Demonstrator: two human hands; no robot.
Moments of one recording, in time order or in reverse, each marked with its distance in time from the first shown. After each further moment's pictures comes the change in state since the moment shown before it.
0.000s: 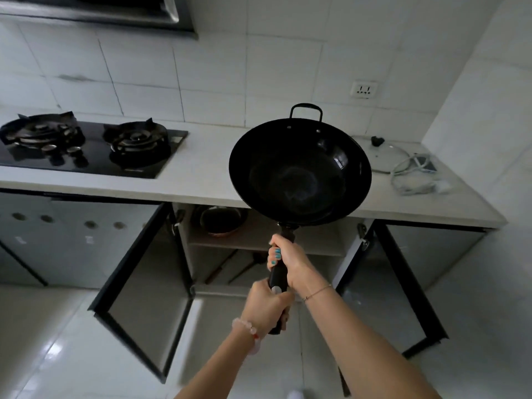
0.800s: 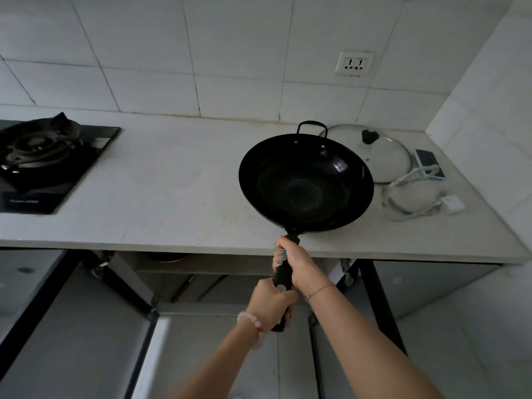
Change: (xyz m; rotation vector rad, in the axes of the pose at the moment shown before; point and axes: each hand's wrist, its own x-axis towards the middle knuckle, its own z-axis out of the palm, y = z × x) left_hand 0.249 0.070 0.108 0.062 -0.058 -0.200; right_hand 0.221 -0.160 -0.102 0.077 0.106 0.166
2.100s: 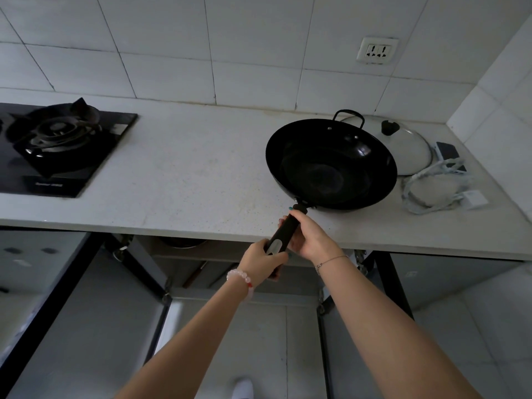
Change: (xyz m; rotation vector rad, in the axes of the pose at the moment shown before) left_hand 0.022 0.022 -0.062 0.157 0.055 0.142; right_hand 0.011 -0.014 0.022 0.098 -0.117 -0.016
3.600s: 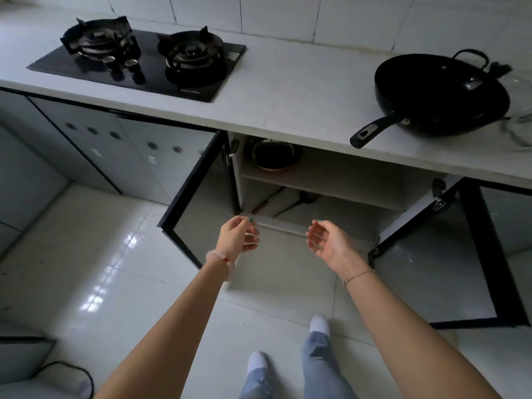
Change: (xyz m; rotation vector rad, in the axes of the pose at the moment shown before) left_hand -0.272 -0.168 -0.153 -0.412 0.431 -0.125; right_hand -0.136 0.288 0.011 -0.185 0.100 0.023
